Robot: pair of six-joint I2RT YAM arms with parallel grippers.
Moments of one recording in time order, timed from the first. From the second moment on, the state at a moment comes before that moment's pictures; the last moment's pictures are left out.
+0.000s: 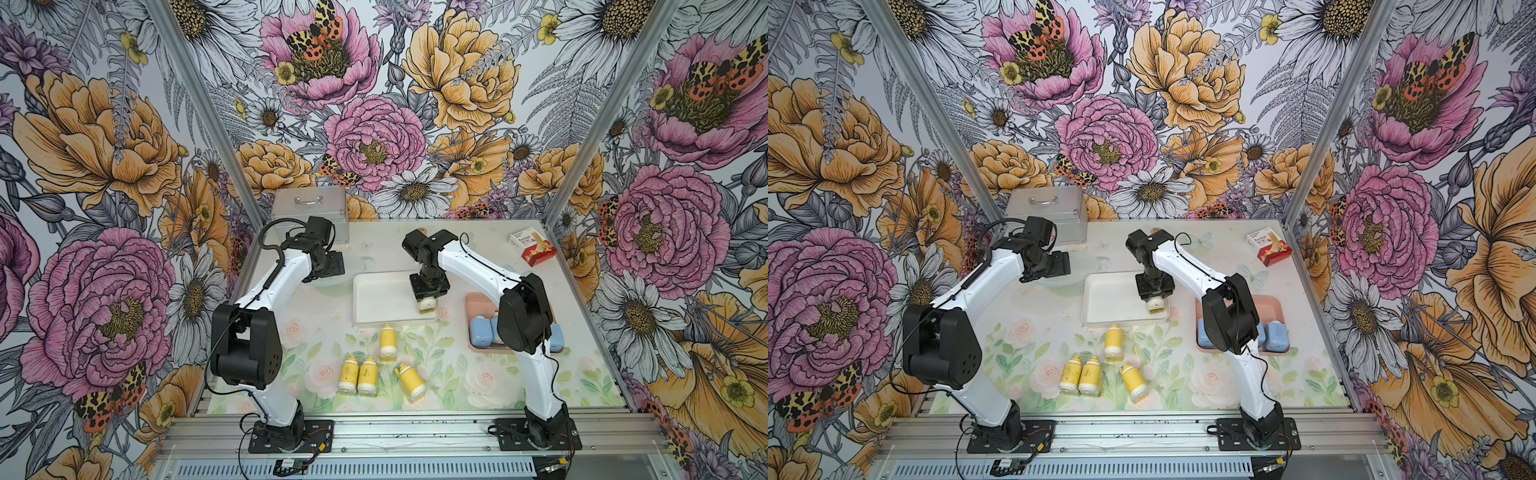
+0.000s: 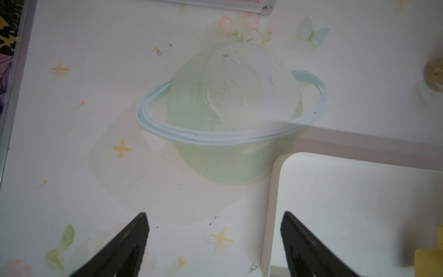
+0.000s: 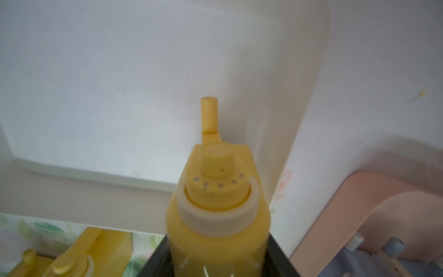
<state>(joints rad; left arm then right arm) -0.18 1.69 1.41 -0.86 -0.15 -0.35 0.61 2.16 1.95 -1.31 -0.02 0.41</state>
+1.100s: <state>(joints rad) -0.17 1.69 1.41 -0.86 -0.14 -0.35 0.59 2.14 1.83 -1.24 -0.04 0.43</state>
